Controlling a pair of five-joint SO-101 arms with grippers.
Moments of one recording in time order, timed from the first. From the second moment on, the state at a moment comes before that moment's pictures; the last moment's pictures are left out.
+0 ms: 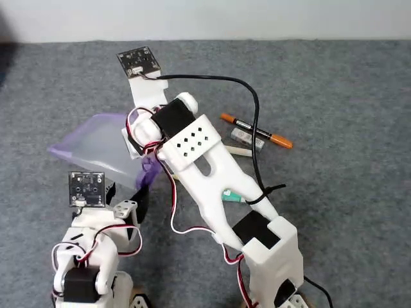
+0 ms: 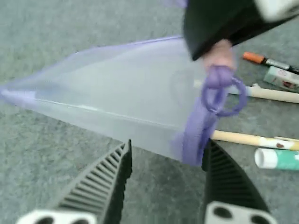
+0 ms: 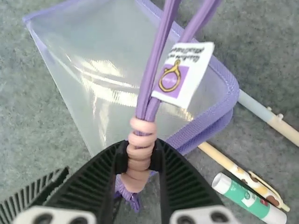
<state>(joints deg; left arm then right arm) -2.7 -103.4 82.9 68.8 6.5 -44.0 22.2 -43.9 93.9 -18.6</state>
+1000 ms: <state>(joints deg) -3.5 -103.4 85.0 66.5 6.6 -48.7 18.2 -43.9 100.1 -22.7</state>
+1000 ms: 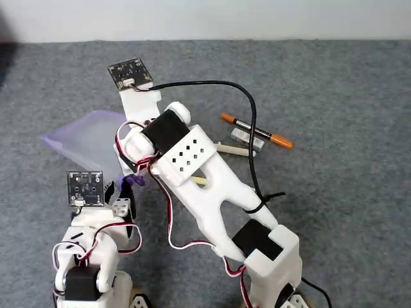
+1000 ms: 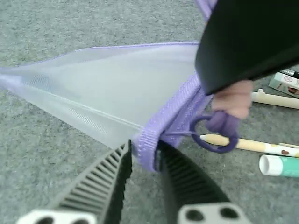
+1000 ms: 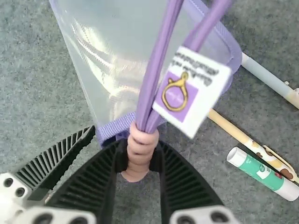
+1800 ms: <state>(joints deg) -14.0 -103.4 85.0 66.2 3.2 -27.6 16.0 -43.9 100.4 -22.8</state>
